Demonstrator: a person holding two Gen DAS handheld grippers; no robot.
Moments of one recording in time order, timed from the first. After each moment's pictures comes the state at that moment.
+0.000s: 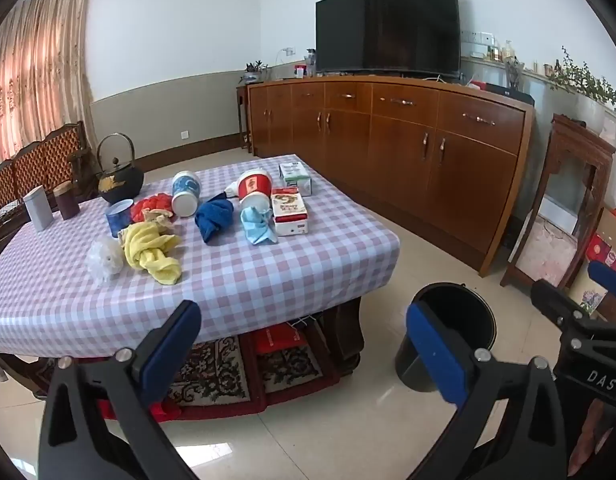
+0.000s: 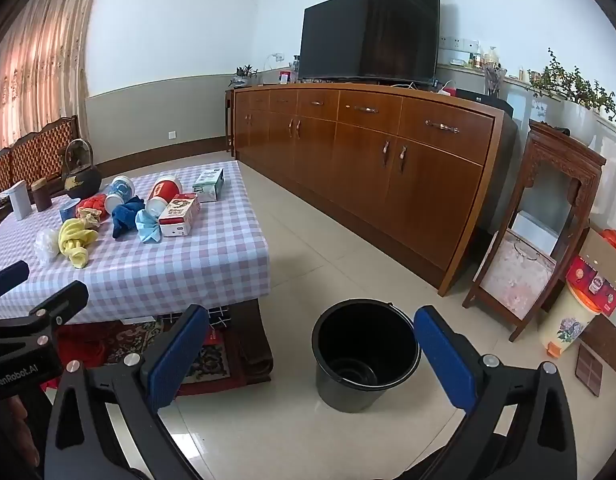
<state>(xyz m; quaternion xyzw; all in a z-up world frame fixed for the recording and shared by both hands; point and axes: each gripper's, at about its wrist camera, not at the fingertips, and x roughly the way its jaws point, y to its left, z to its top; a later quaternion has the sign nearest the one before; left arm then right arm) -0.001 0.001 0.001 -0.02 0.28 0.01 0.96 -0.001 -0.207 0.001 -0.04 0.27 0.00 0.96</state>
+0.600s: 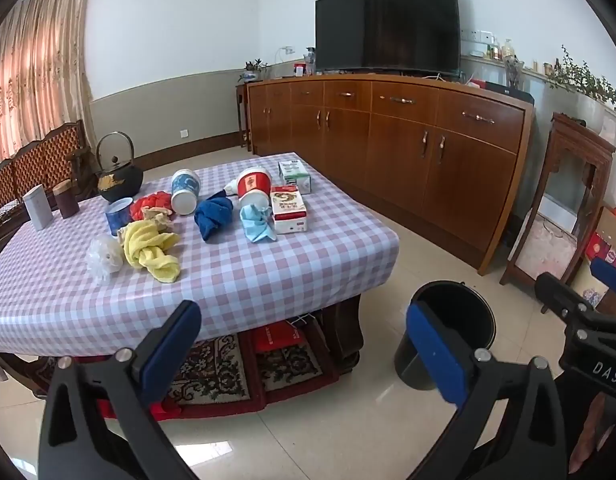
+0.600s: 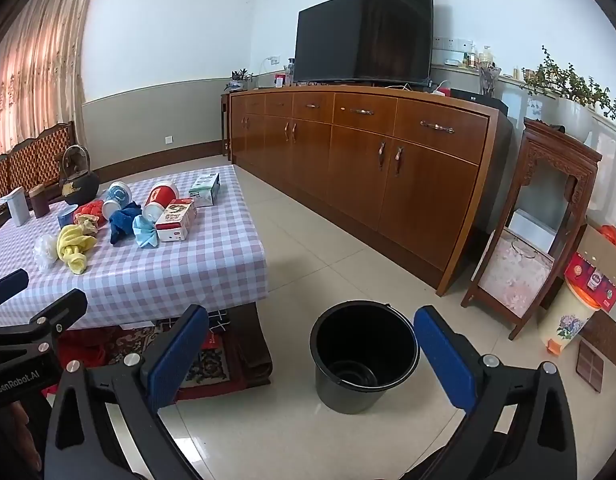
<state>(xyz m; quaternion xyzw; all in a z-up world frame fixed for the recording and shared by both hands) -0.001 -0.002 -0.001 -0.01 0.29 0.01 0.96 -0.003 -0.210 0.003 -0.02 0.27 0.00 0.96</state>
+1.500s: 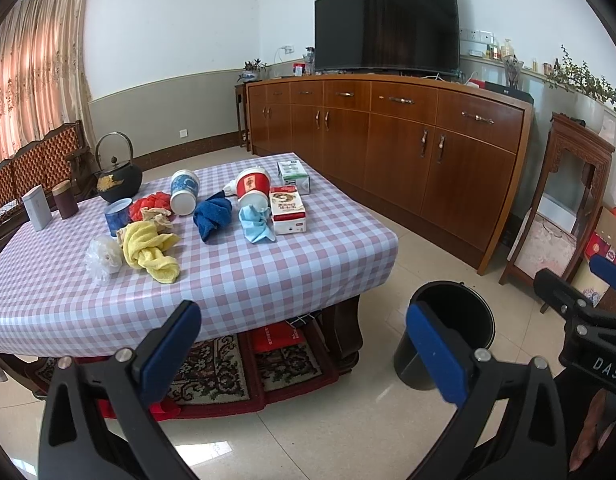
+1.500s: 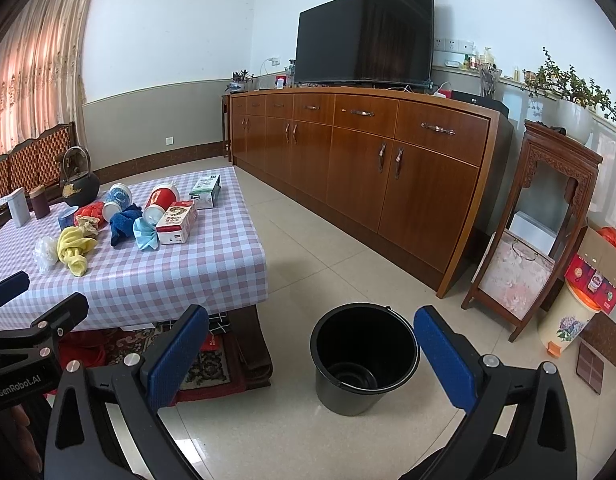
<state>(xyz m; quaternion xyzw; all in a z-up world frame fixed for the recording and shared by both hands) -0.001 -0.002 -0.002 0.00 0.29 0.01 0.96 -0.001 -0.208 0.005 -0.03 0.27 0.00 0.96</state>
